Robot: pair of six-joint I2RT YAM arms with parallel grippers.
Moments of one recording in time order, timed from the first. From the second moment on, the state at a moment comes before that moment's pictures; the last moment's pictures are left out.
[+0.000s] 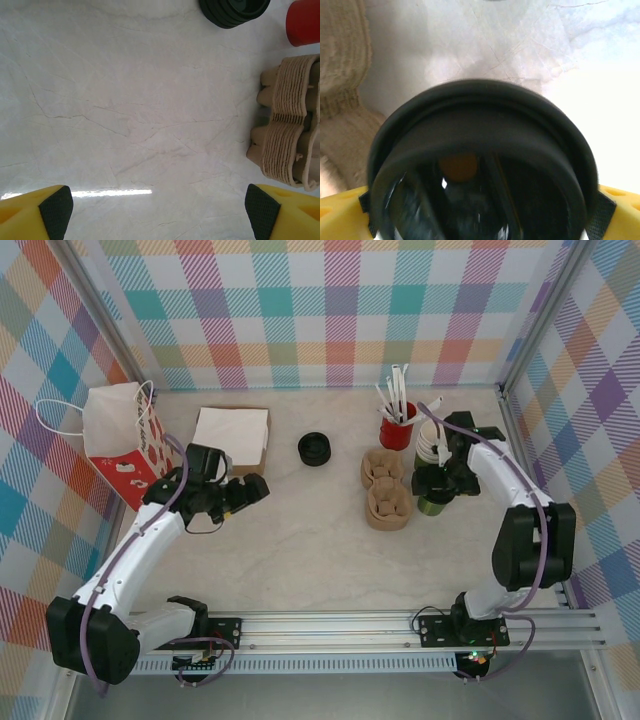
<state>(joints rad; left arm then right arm) -0.26 1.12 0.97 -0.83 0.26 -0.68 0.09 1.57 1.25 -1.09 -0.05 0.05</state>
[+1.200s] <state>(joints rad) 0.10 1.74 2.15 -1.37 -0.29 -0.16 0.08 0.91 1.12 -1.05 -0.29 0.23</state>
